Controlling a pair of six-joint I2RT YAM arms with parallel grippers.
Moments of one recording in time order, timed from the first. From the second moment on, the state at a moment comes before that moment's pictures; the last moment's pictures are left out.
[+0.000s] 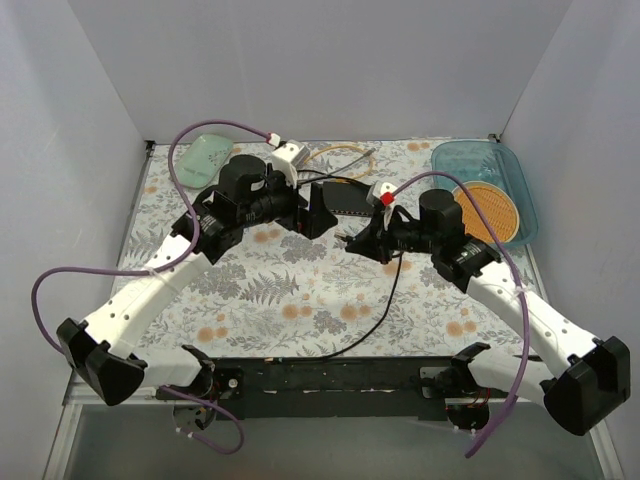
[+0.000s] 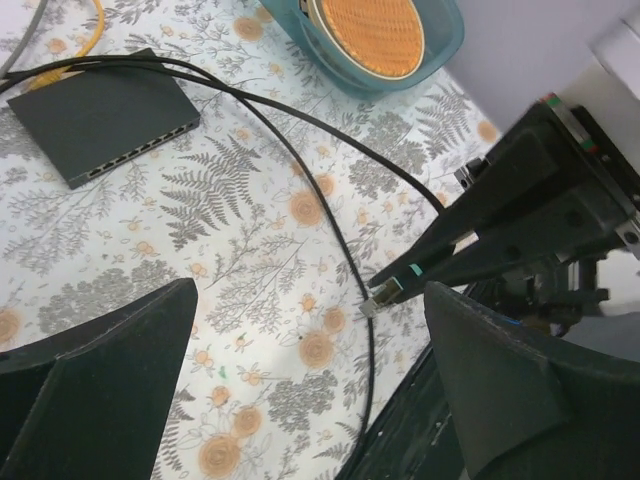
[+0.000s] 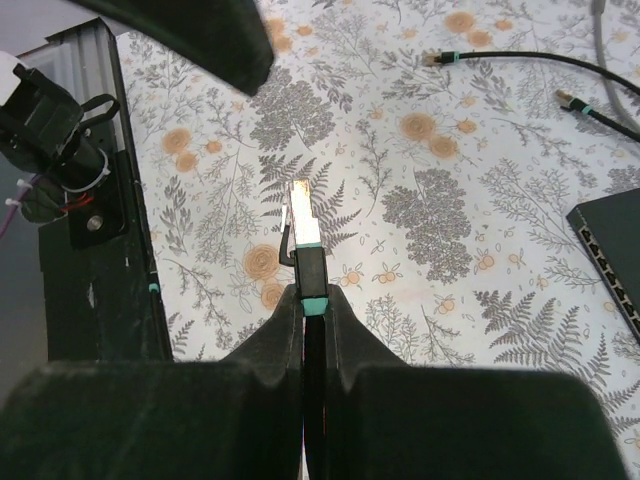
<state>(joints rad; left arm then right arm) -0.67 1.26 1.35 -0.48 0.29 -0.24 0.58 1.09 0.89 -0.15 -0.71 -0.06</state>
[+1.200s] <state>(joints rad) -0.59 1.40 1.27 -0.32 0.69 -0.60 0.85 0.92 0.85 -0.19 0.00 -0.14</state>
